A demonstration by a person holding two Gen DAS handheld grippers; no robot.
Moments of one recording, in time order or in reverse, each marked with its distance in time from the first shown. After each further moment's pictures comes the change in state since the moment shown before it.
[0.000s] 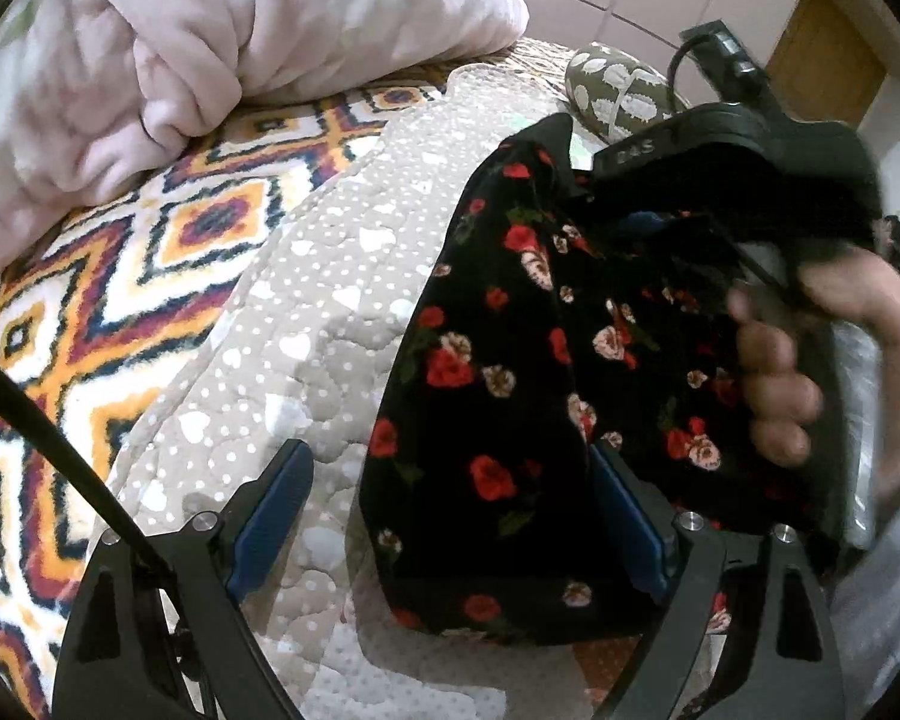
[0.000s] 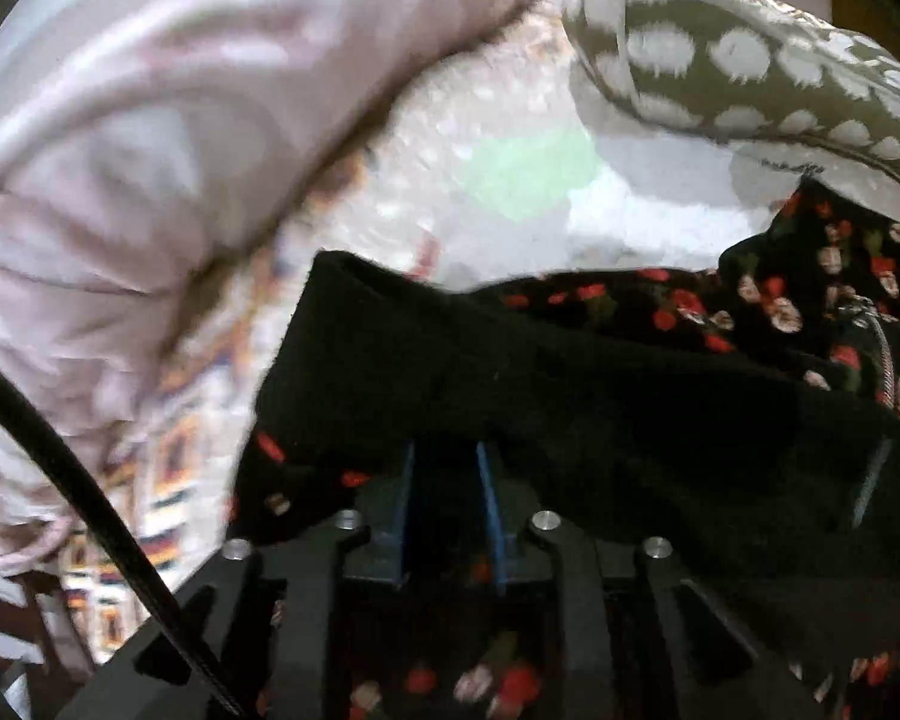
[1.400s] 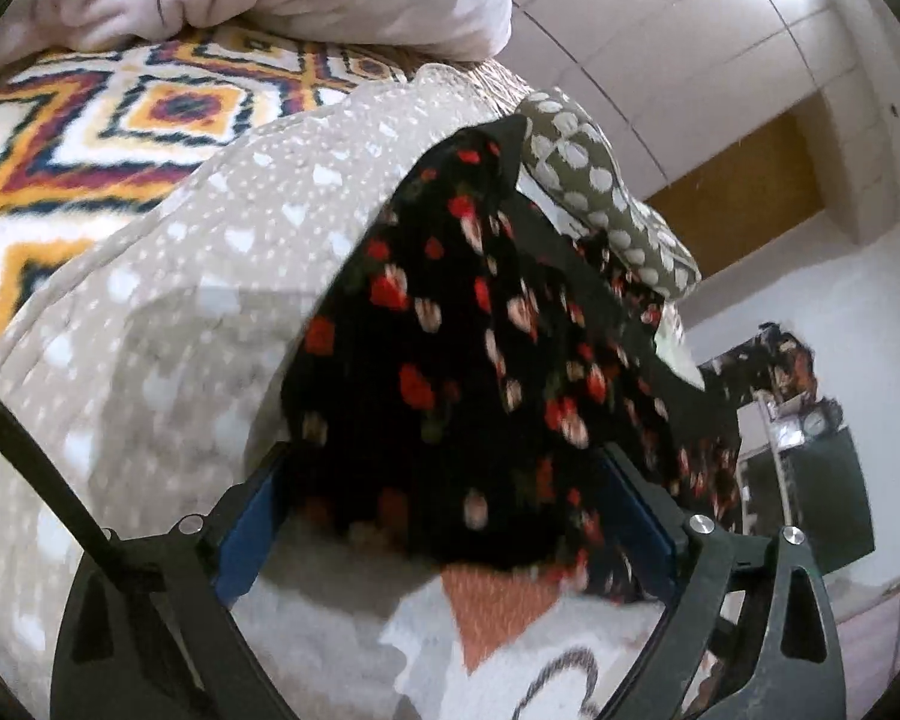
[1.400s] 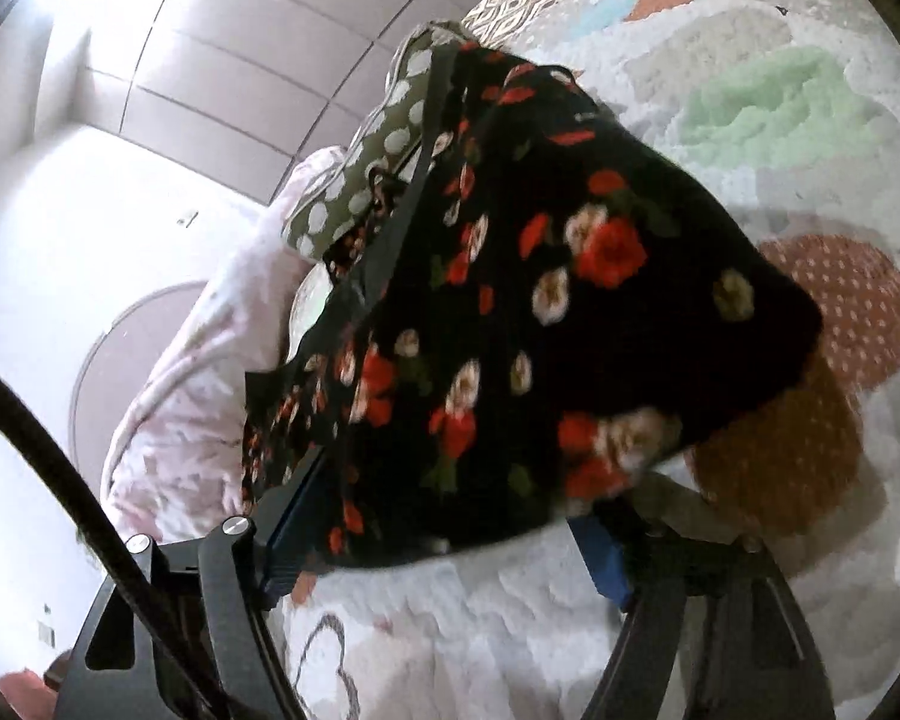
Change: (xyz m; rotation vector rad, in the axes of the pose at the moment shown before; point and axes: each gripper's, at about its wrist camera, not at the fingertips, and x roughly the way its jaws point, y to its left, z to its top) left arm -0.006 0.028 -0.025 -0.257 -0.002 -0.411; right arm -0.202 -0.240 -0.303 0.623 -0.442 0.298
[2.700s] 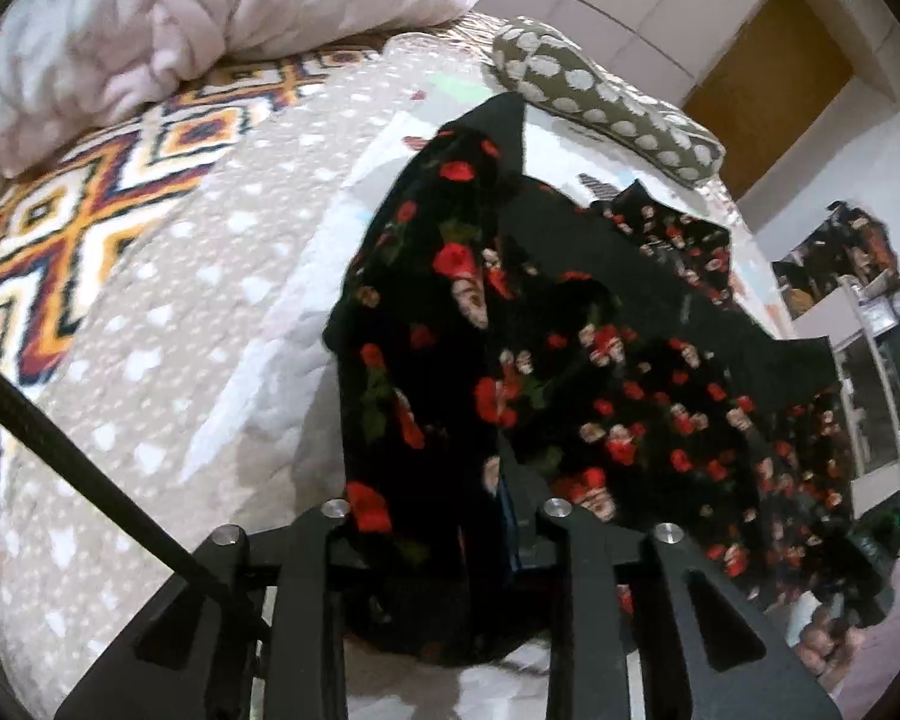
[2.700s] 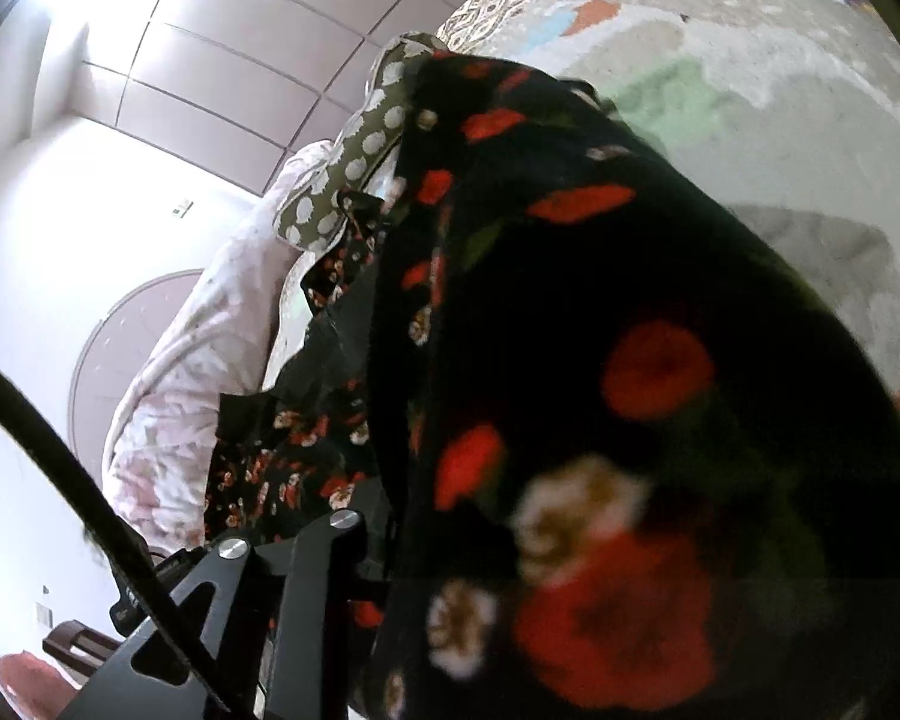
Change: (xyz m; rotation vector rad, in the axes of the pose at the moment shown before) left arm -0.046 -0.056 -0.077 0.241 0.082 0.293; right arm -0.061 -0.037 -0.023 -0.003 0.036 -0.019
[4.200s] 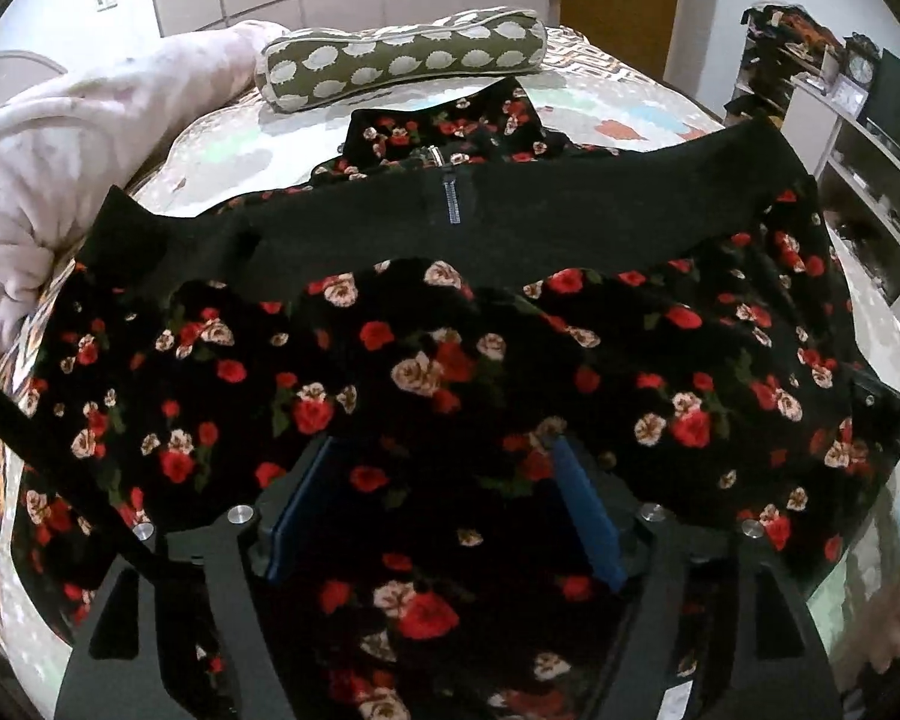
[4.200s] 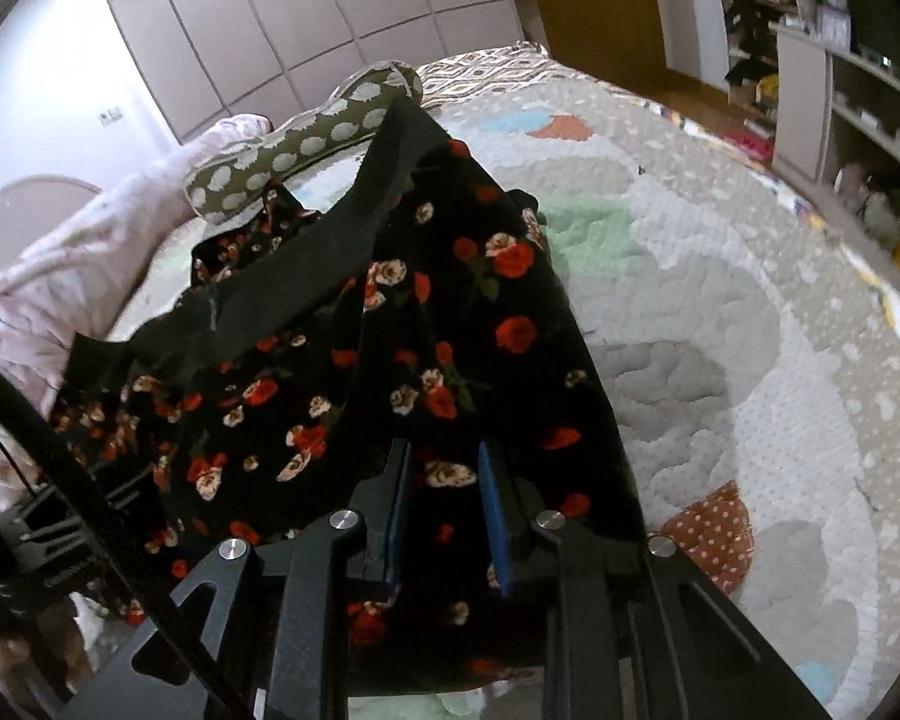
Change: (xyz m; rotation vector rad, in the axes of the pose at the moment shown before) left arm 0.065 -0.195 -0.053 0.485 -0.035 0.132; right arm -0.013 0.029 -0.008 -0.353 -0.109 -0.481
